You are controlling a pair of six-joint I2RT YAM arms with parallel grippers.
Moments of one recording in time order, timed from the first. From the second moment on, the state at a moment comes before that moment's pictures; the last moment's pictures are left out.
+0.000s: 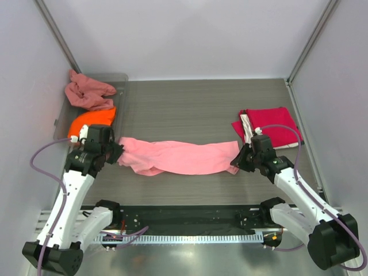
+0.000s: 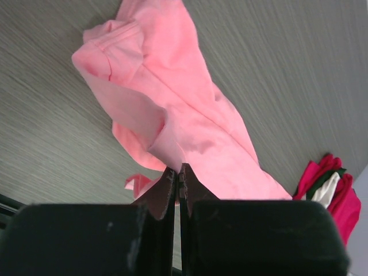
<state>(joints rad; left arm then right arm) -0.20 0.85 0.96 -0.98 -0.21 -1.12 0.30 0.91 0.55 -0.50 -0.13 0.71</state>
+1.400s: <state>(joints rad) -0.20 0.85 1.04 -0.97 -0.19 -1.09 0.30 0.92 0.71 -0.61 0.00 0.64</state>
